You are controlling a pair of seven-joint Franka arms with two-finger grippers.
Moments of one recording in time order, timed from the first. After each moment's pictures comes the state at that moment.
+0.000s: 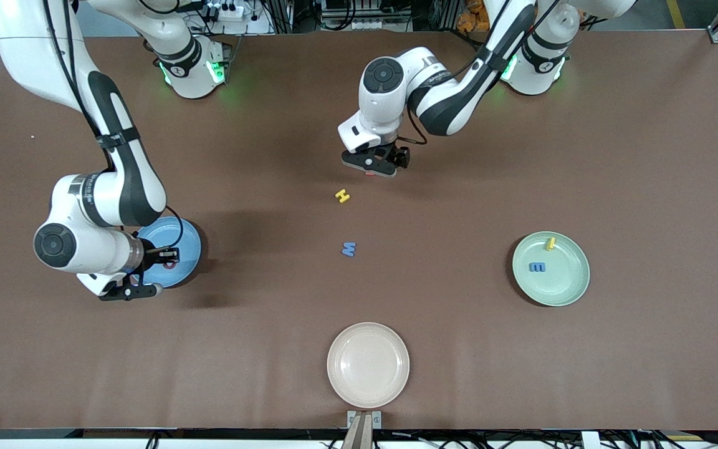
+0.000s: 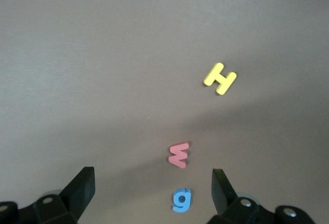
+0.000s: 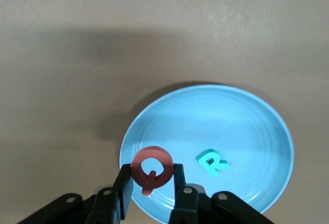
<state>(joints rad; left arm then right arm) -0.64 0.40 -0.31 -1.97 0.10 2.35 -0.64 0.13 0.52 -0.07 -1.75 0.07 2.06 -0.05</state>
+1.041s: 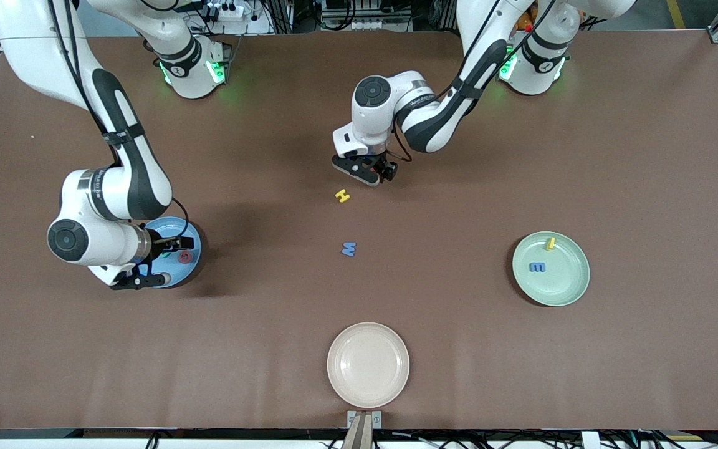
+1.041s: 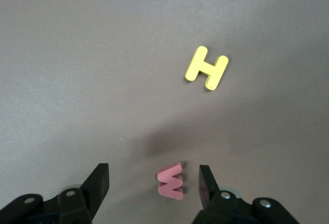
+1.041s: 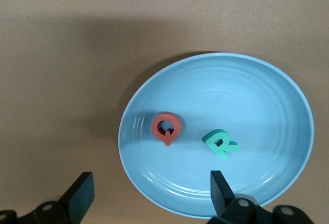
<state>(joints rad) -0.67 0.53 -0.31 -1.98 0.24 2.49 -0.60 0.13 0.50 -0.06 -1.81 0.07 2.07 -0.06</state>
